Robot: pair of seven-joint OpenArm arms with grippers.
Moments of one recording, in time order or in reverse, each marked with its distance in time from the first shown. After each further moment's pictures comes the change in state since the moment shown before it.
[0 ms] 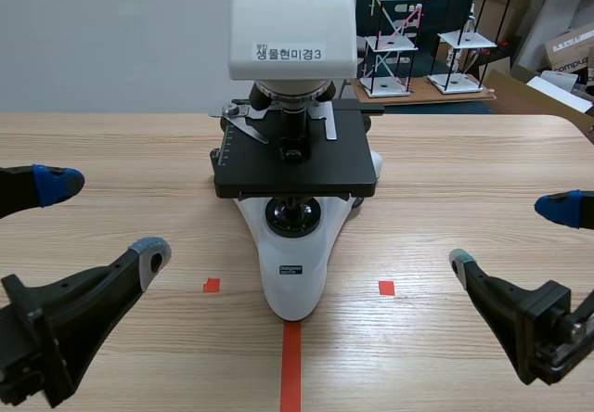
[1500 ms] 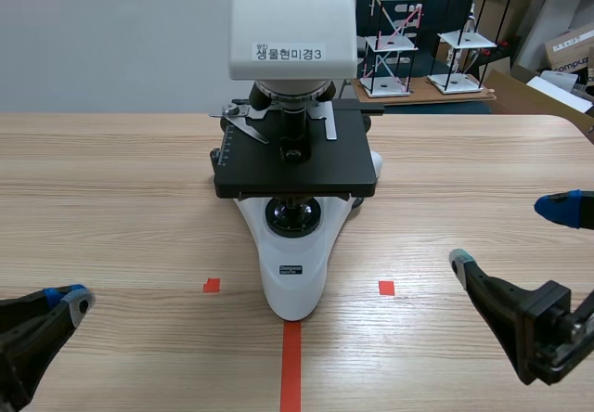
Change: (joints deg) left arm -10.3 0.5 9.1 -34.8 8.5 1.7 -26.6; right arm 0.0 0.0 0.0 0.0 0.0 0.0 0.0
